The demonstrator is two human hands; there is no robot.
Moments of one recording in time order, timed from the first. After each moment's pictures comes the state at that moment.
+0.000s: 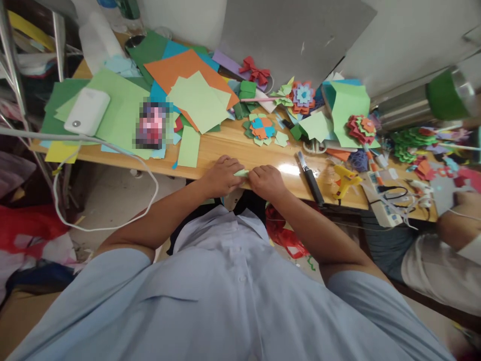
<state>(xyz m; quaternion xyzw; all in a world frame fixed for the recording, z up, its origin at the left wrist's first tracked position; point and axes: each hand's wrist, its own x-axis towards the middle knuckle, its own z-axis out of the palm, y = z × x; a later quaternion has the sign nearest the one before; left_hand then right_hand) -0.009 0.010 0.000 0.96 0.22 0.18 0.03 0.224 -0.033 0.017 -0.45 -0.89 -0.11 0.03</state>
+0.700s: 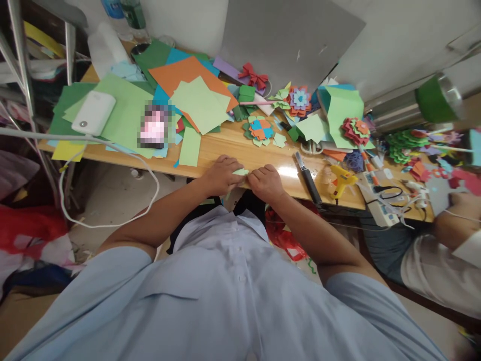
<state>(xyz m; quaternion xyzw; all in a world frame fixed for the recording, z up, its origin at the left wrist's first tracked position) -0.010 0.011 0.001 0.96 0.22 0.19 0.05 0.224 -0.040 0.019 -0.43 -0.89 -0.10 0.08</state>
